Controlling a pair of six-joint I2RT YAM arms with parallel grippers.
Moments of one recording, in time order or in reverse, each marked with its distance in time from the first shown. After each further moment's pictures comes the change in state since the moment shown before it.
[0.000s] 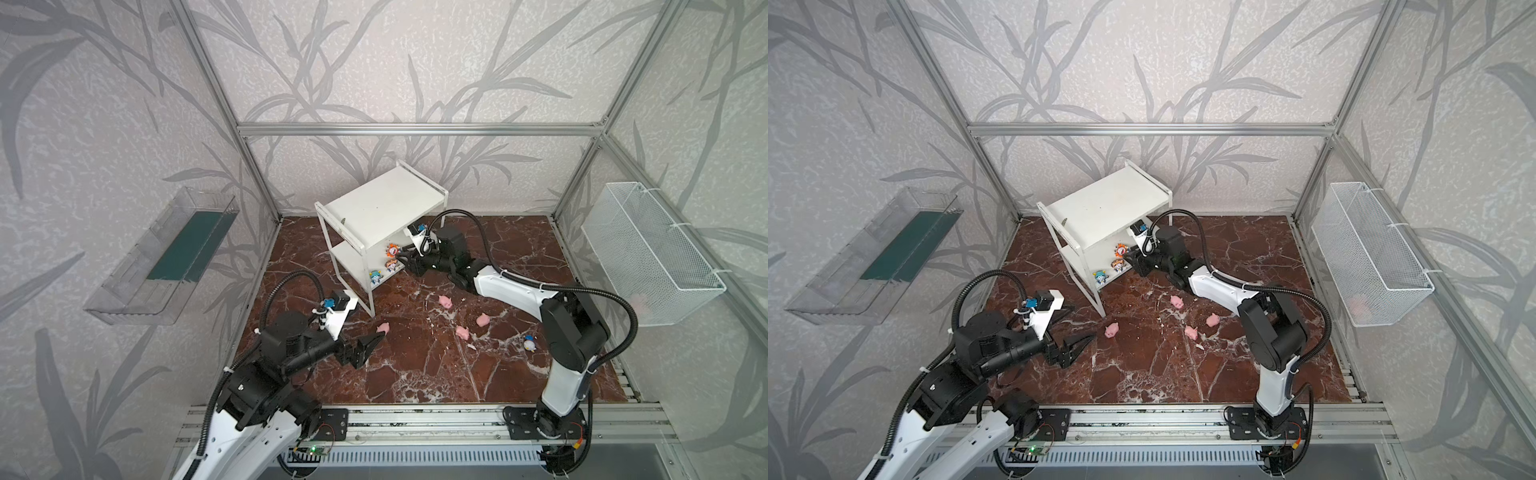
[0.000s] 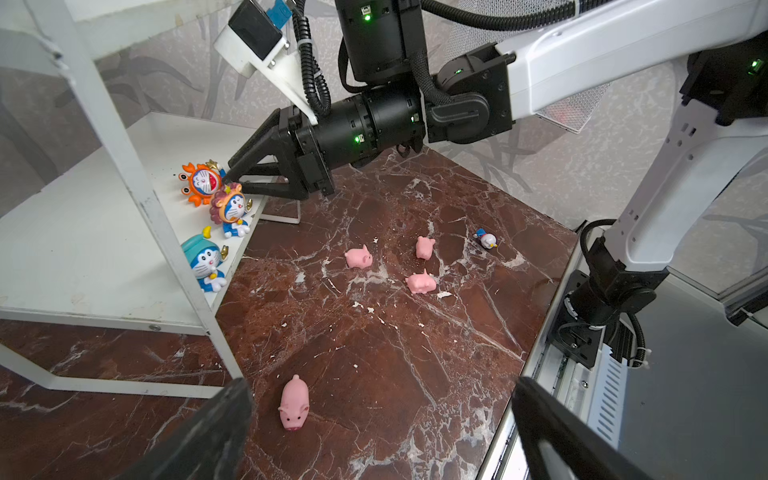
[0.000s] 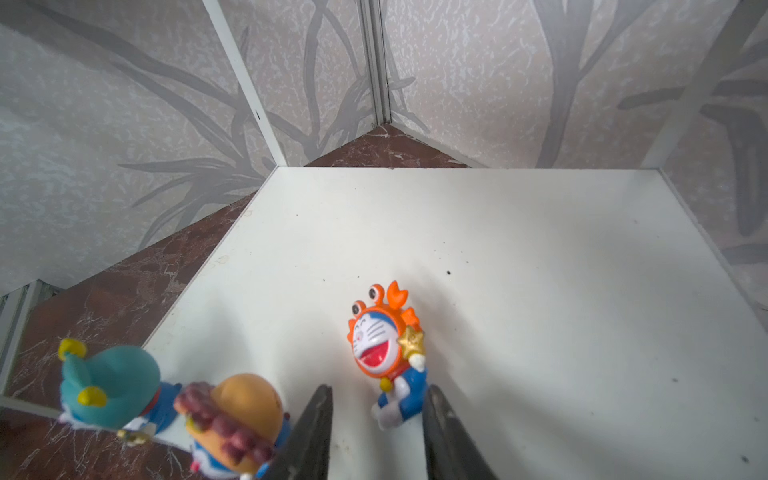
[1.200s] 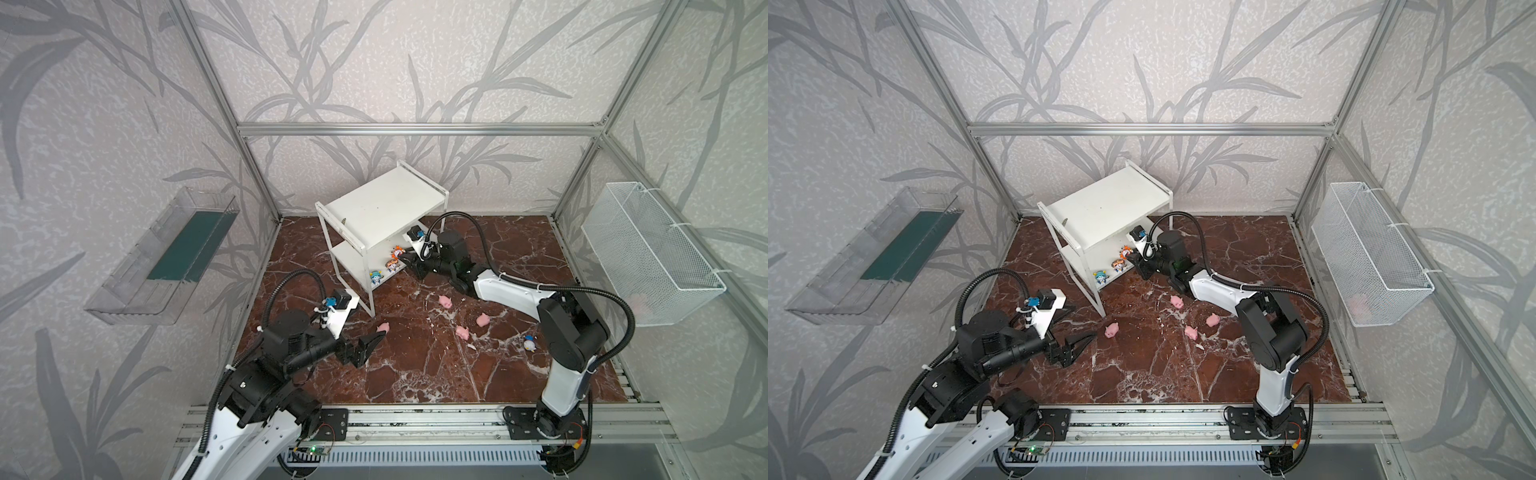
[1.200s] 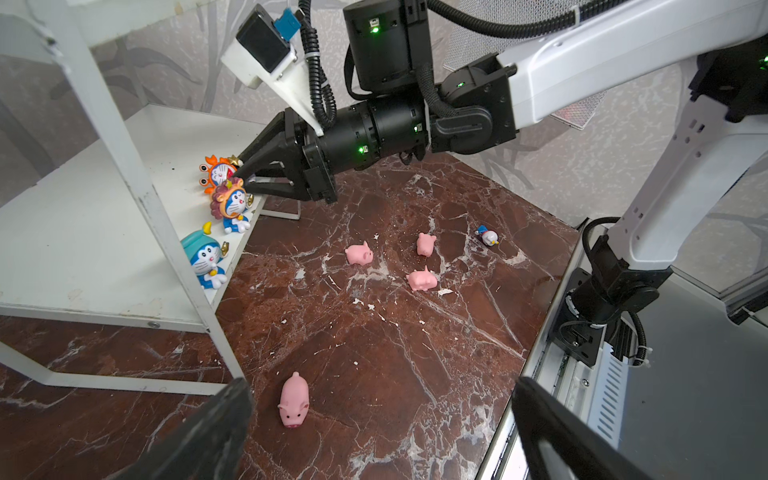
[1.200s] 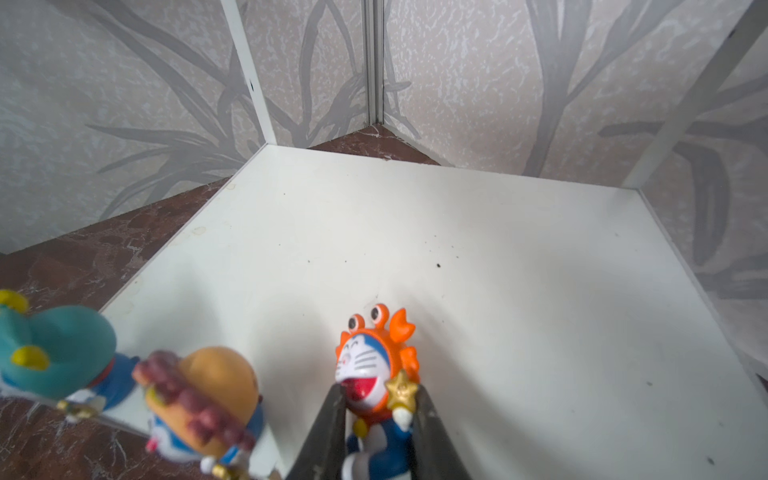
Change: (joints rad) left arm 0.000 0.026 0.000 0.000 0.000 -0.002; right arm -0.005 -0.027 -0.093 0.096 0.051 -0.119
